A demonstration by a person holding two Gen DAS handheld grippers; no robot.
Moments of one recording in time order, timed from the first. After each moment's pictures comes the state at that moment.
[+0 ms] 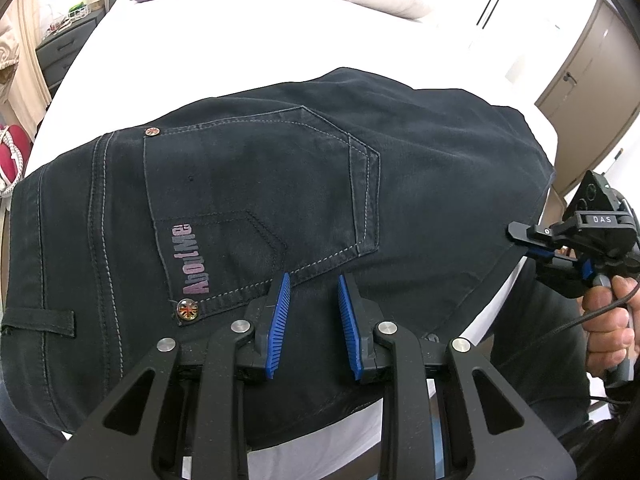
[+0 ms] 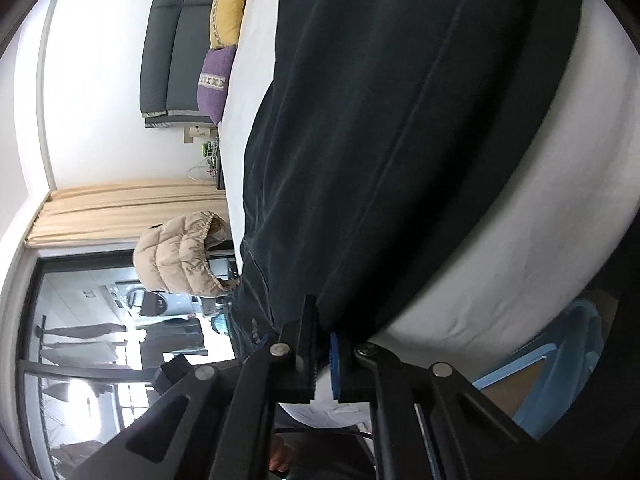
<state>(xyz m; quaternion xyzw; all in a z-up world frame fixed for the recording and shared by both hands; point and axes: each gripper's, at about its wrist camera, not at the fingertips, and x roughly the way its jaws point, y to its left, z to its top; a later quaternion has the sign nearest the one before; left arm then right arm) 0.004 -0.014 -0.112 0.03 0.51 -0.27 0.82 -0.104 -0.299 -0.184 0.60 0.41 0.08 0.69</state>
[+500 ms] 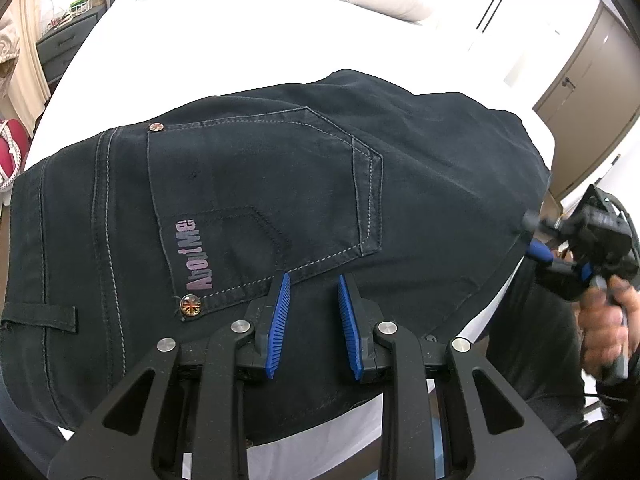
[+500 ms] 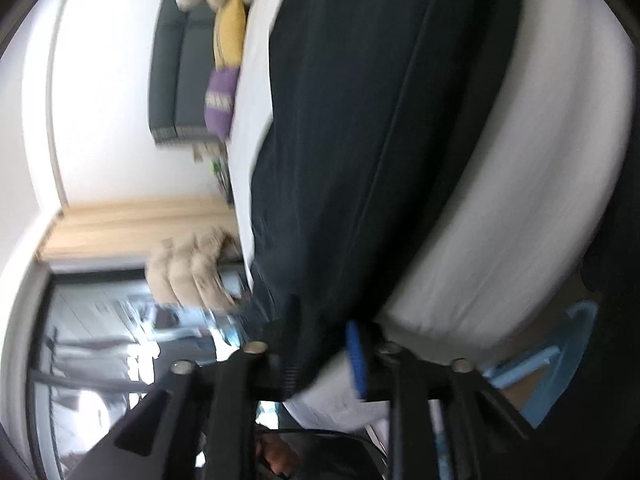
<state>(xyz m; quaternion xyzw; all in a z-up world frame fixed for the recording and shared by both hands) 0.007 -0.003 -0.112 0.02 0.51 -0.27 0.82 -0.131 -0.329 -0.185 0.63 0.35 0.06 0.69</state>
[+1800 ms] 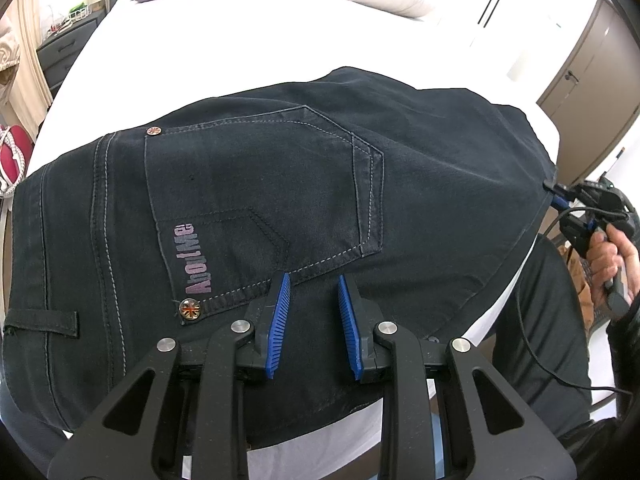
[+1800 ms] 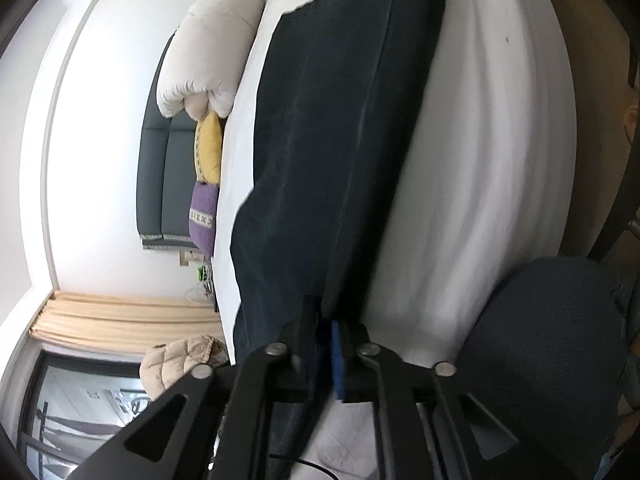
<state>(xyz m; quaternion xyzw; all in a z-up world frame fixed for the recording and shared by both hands) 0.006 -0.010 -0.115 0.04 0.51 -0.27 0.82 -0.185 -0.456 -0.174 0.65 0.25 -0.09 0.72</state>
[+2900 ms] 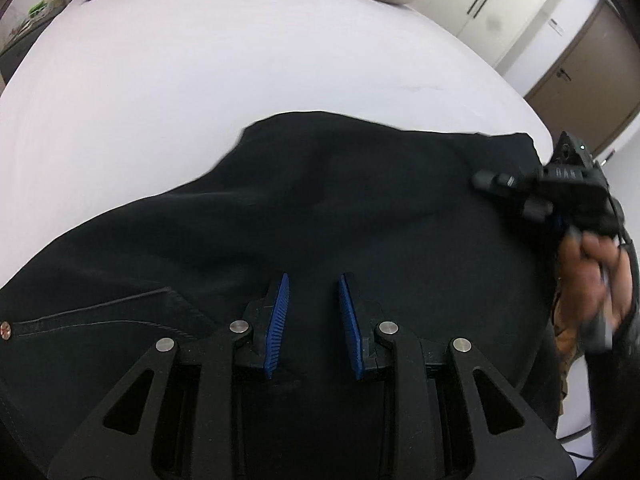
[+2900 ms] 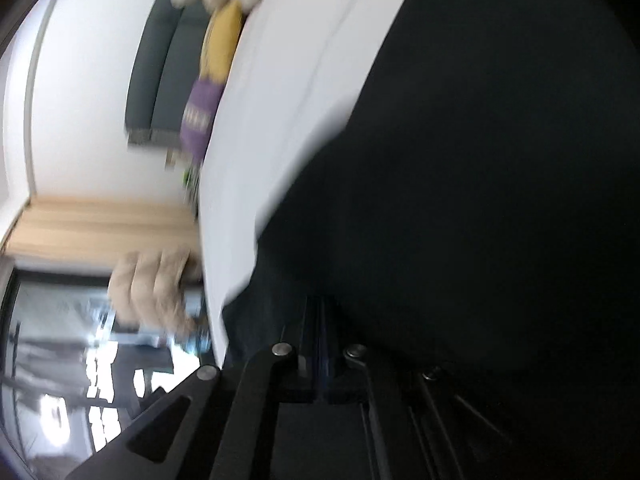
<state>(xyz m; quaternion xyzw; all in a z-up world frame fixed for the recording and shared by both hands) 0.111 -0.111 -0.123 0.03 0.53 -0.31 0.79 0.002 -0.448 -0.169 0.56 0.38 0.01 0.73</state>
